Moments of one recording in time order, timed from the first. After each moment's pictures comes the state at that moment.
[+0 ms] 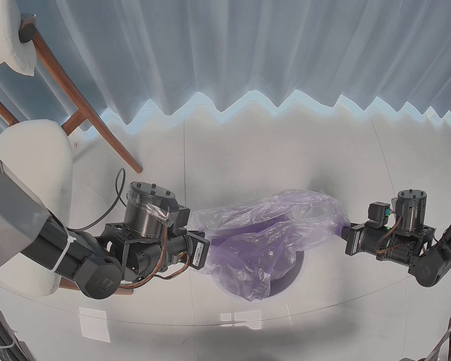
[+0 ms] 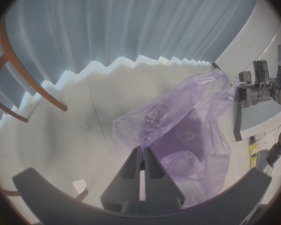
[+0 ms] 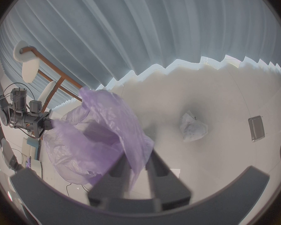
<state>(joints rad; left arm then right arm) -0.62 1.93 -0.80 -0.60 0.10 -0.04 0.26 1.89 -0.44 -1.02 0.26 0.12</state>
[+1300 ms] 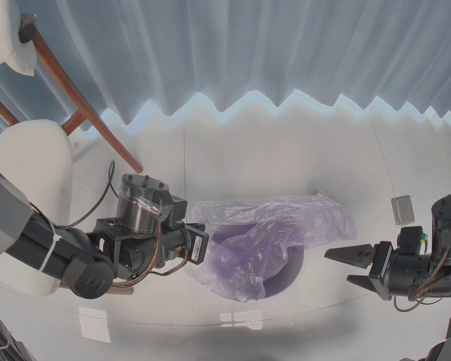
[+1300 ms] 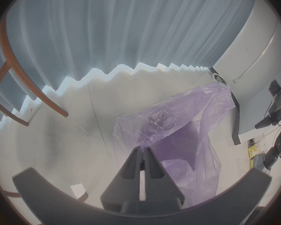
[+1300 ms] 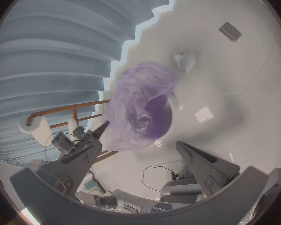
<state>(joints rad) -0.62 1.88 -0.80 -0.60 0.10 -0.05 0.67 1.32 -0.47 -0.28 0.04 1.05</state>
